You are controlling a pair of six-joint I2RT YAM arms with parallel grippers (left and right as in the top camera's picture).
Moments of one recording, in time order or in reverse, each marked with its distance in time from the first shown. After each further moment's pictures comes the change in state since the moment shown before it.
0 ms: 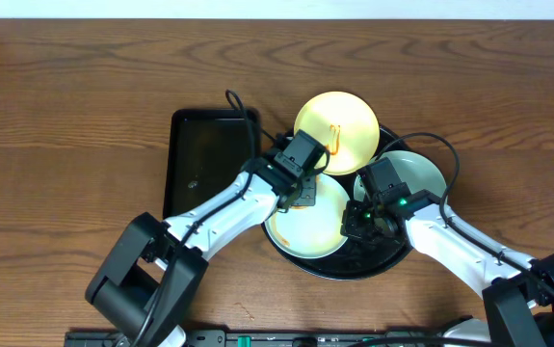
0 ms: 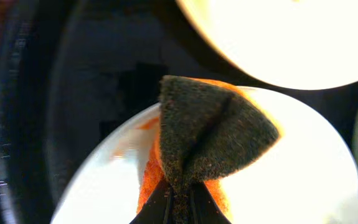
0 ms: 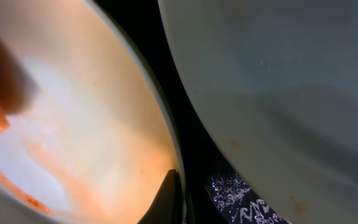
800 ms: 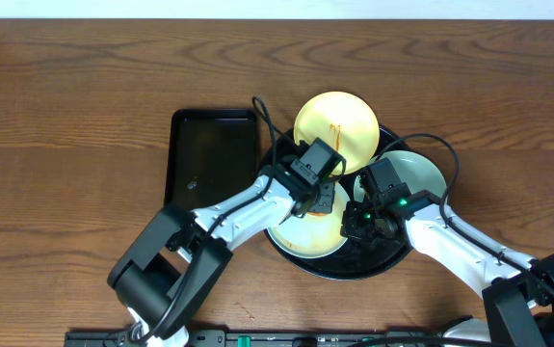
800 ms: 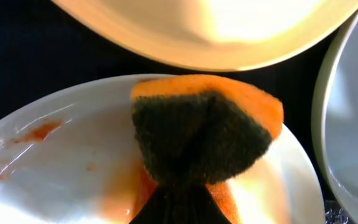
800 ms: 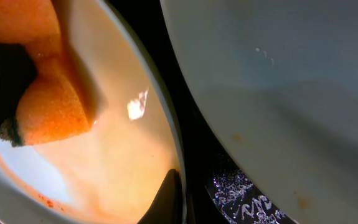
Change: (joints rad) left arm -0.053 0.095 0.014 0.105 0.081 0.017; right arm 0.000 0.000 -0.002 -0.005 -0.013 0.000
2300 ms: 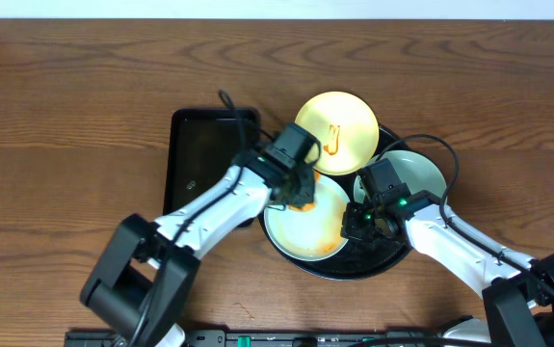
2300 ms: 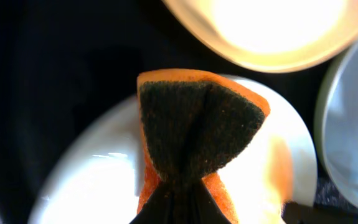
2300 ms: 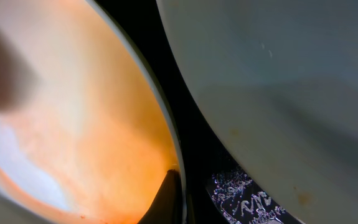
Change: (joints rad) left arm 0.095 -0.107 0.009 -0.158 0.077 0.000; right arm 0.000 0.000 -0.001 -0.008 -0.004 0.000
